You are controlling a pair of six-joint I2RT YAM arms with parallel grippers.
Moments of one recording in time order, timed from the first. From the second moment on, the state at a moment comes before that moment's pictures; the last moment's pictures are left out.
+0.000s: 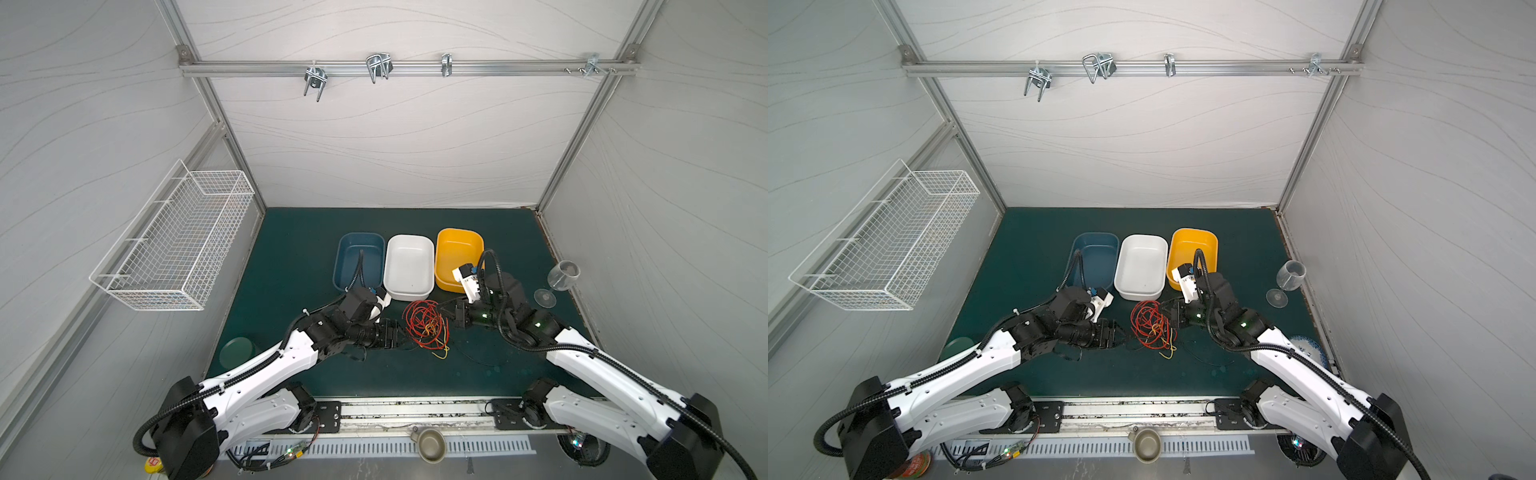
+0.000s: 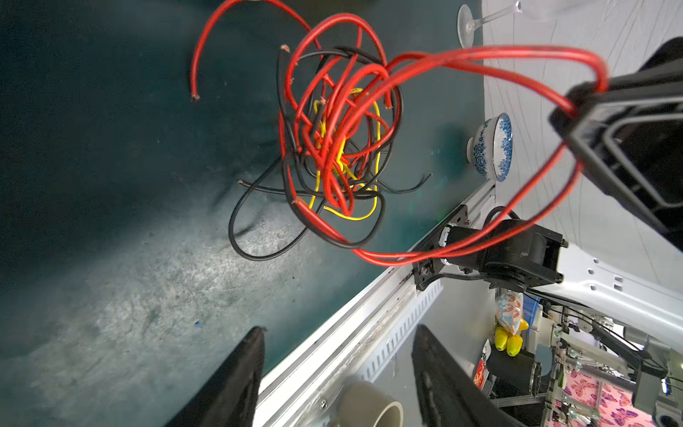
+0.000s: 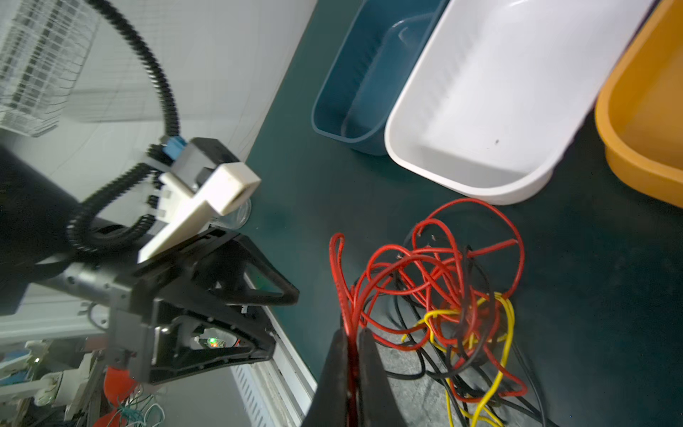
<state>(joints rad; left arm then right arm) -0.76 1.03 0.66 -0.48 0.42 -0.79 0.71 0.94 0.69 -0.29 -0.44 0.53</state>
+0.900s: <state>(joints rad) -0.76 0.91 0.66 -0.50 0.40 -0.77 0.71 0.99 1.19 -0.53 -0.57 0.31</state>
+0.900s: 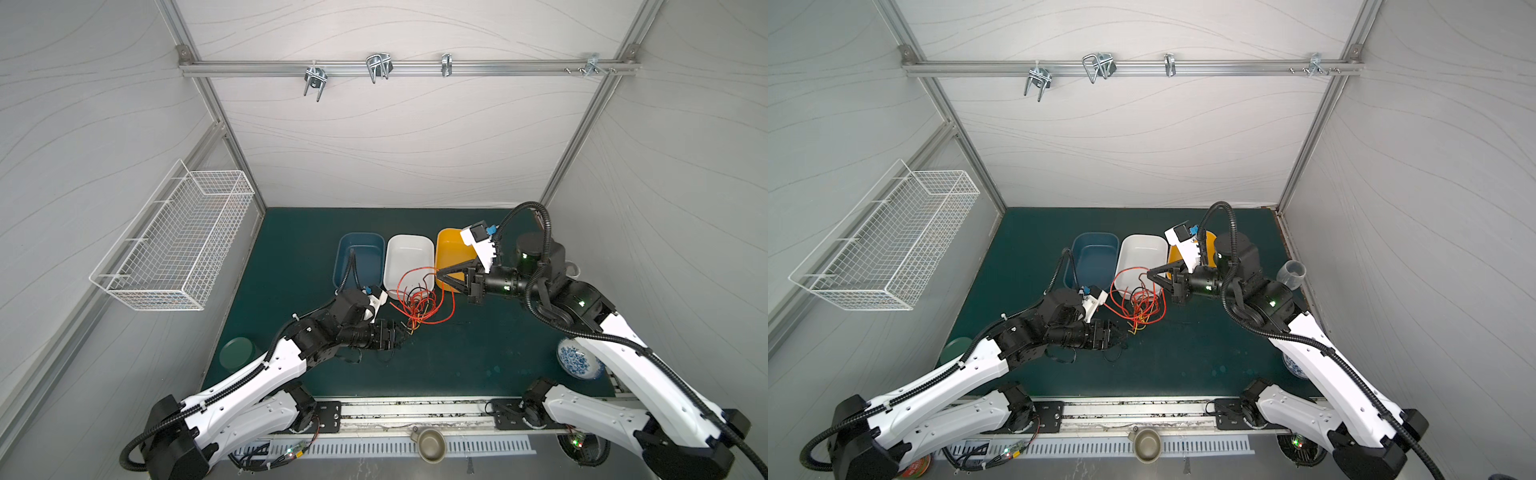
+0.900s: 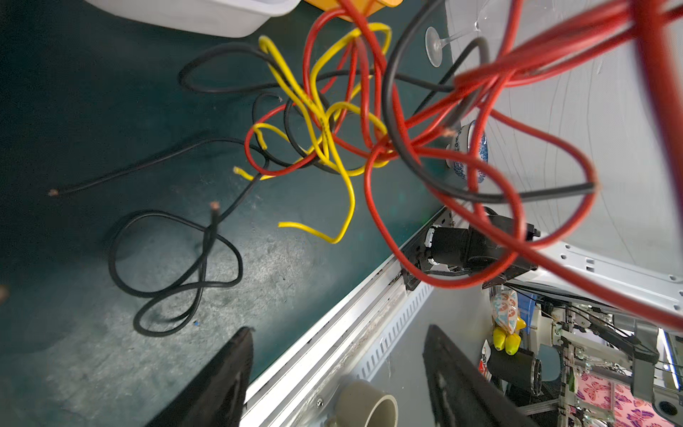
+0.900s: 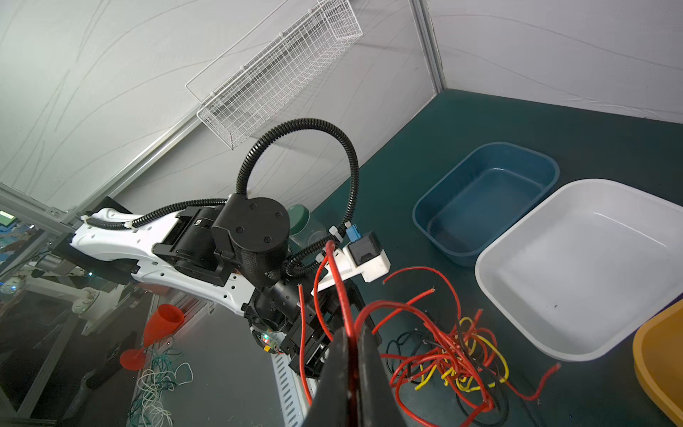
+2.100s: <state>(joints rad) -0.76 1.01 0.87 -0.63 0.35 -0.56 0.71 0.96 0.76 -0.32 -0.73 0.38</state>
